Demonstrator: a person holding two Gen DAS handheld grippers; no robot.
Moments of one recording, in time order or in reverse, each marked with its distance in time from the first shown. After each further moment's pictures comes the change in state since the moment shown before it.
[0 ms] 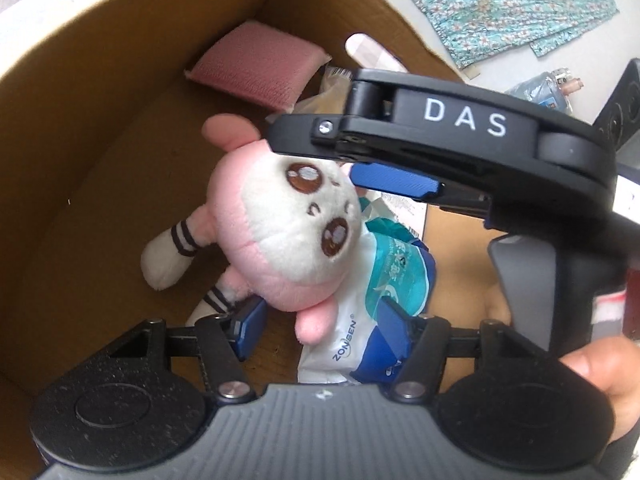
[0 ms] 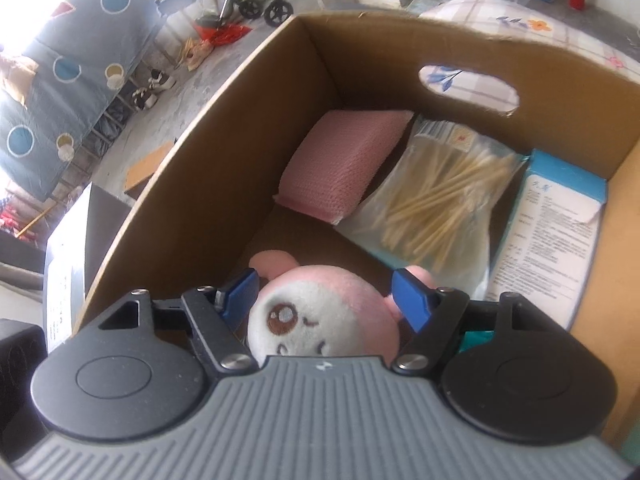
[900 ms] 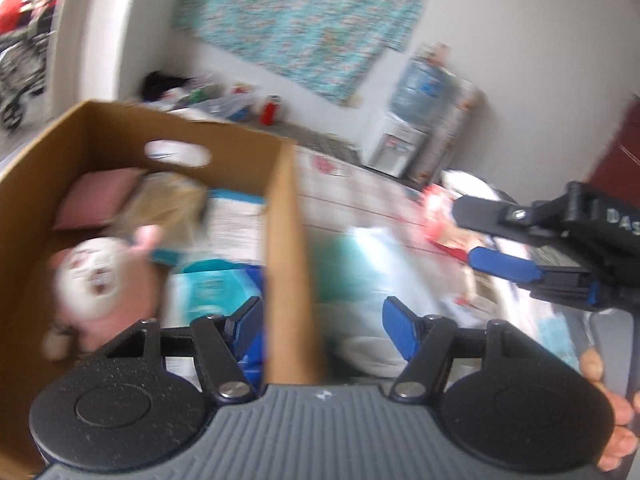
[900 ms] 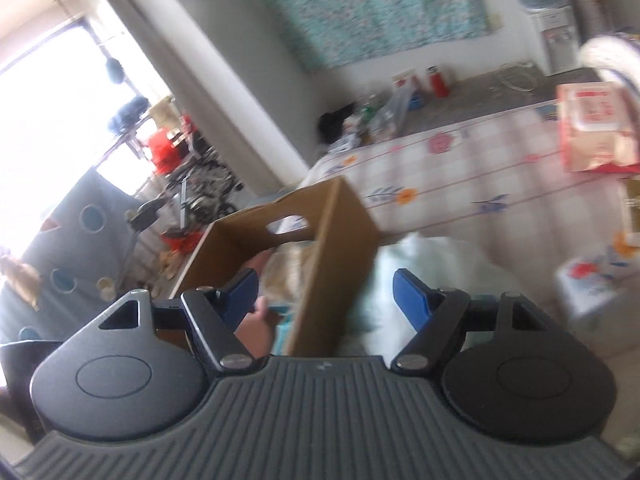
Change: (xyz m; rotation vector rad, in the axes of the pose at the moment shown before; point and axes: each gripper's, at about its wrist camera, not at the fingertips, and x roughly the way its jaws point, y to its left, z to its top) left arm -0.030 -0.143 -0.088 0.514 -0.265 -0.058; right arm -0.245 -0.115 -0.181 0.362 -0.588 -0.061
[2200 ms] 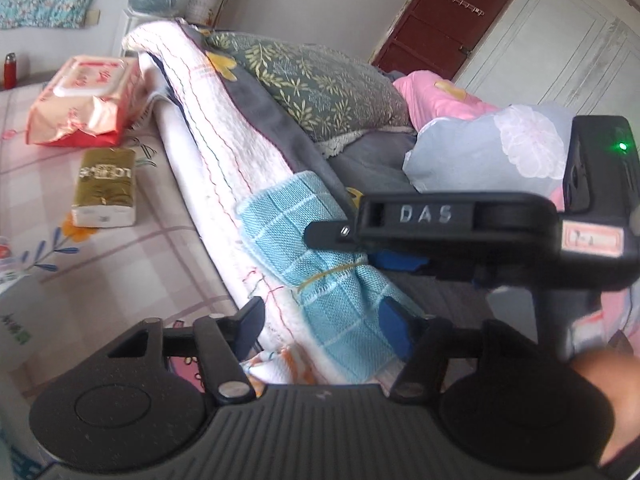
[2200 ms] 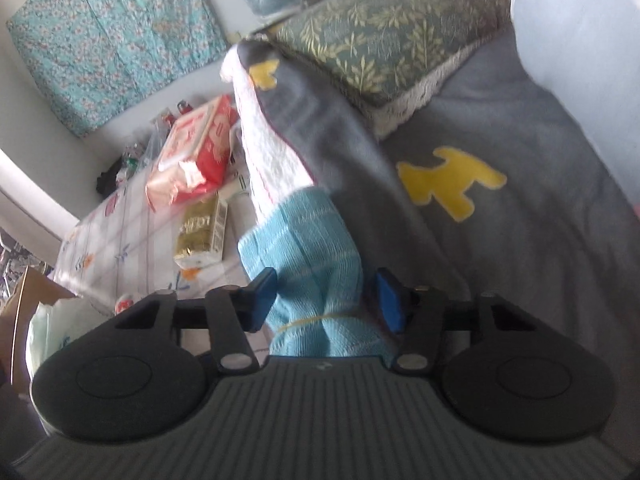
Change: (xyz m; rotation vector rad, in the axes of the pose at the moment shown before) left arm 0.196 -0.301 -0.097 0.364 0.327 -0.500; right arm -0.129 -0.329 -0.023 0.316 -0.044 -0.545
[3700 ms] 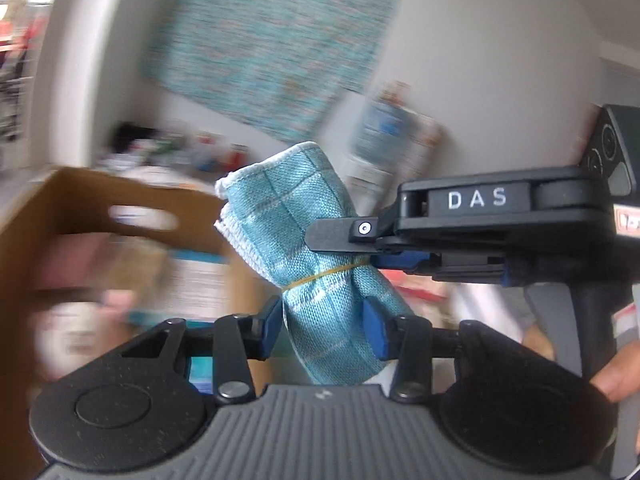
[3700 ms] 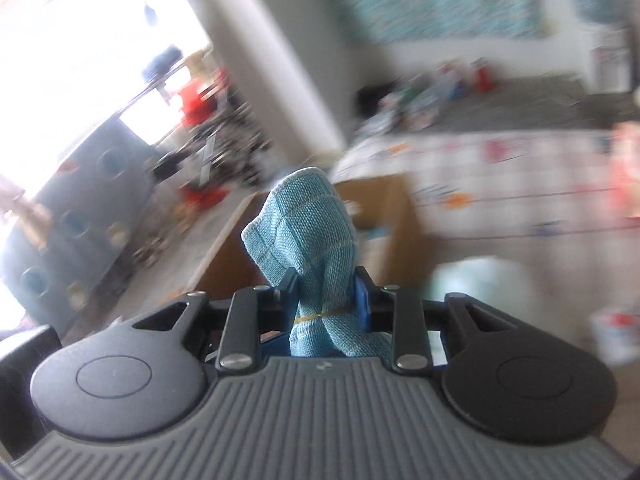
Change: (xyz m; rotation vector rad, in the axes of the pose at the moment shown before) left arm -0.350 0.160 -0.082 -0.304 -0.473 0.514; right arm -0.044 0.422 -0.095 -0.508 0.180 0.629
